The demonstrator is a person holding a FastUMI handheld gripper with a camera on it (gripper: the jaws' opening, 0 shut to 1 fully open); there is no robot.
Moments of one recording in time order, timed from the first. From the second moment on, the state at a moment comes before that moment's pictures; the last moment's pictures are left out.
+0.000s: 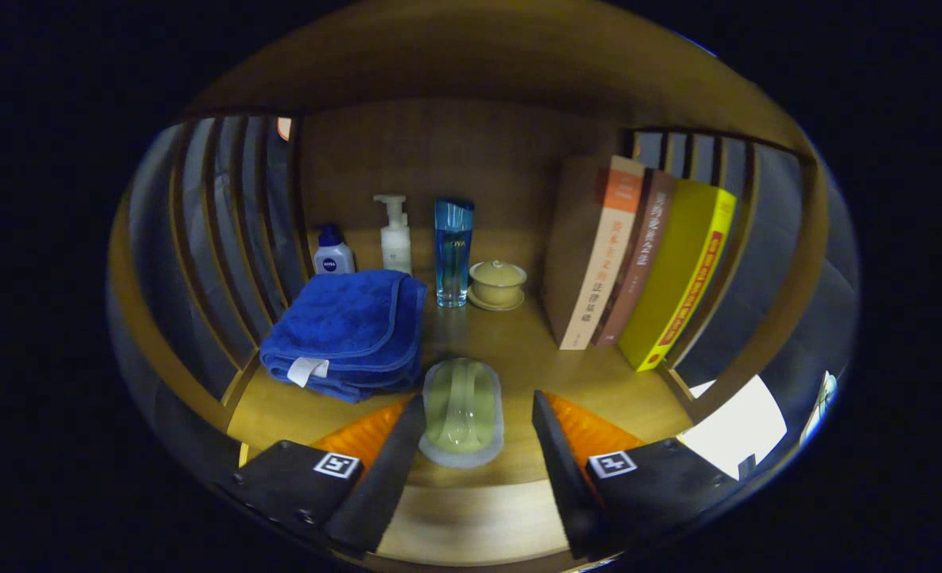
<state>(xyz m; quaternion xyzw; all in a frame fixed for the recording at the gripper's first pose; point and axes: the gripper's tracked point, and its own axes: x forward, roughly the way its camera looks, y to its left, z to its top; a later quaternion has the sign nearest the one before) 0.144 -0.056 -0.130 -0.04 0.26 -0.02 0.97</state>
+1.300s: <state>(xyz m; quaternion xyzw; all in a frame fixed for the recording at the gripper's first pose) -0.099 -0.076 -0.155 -0.05 0.15 -0.01 0.99</state>
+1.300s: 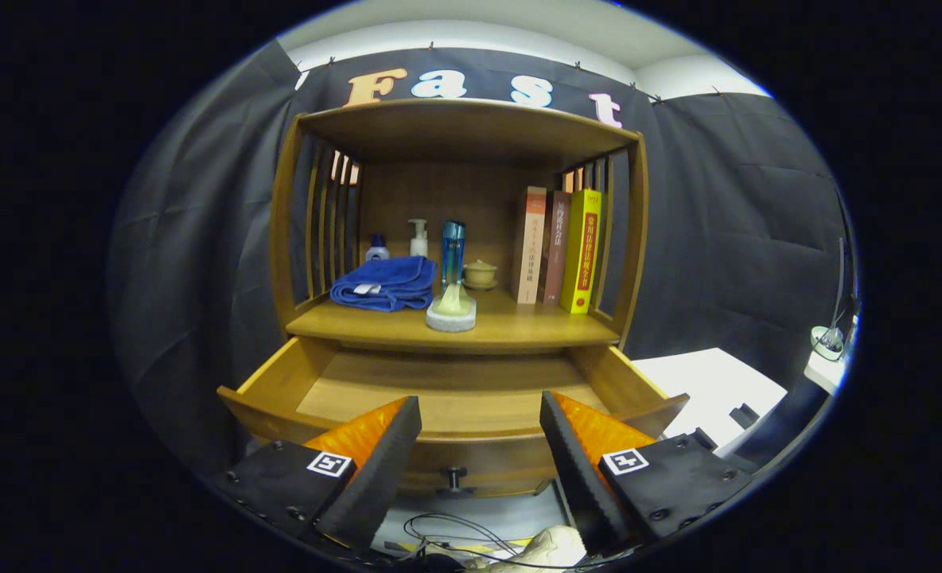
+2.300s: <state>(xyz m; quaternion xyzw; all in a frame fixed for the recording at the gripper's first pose) -0.088 -0.061 -0.239 -0.01 0.21 -0.02 0.98</state>
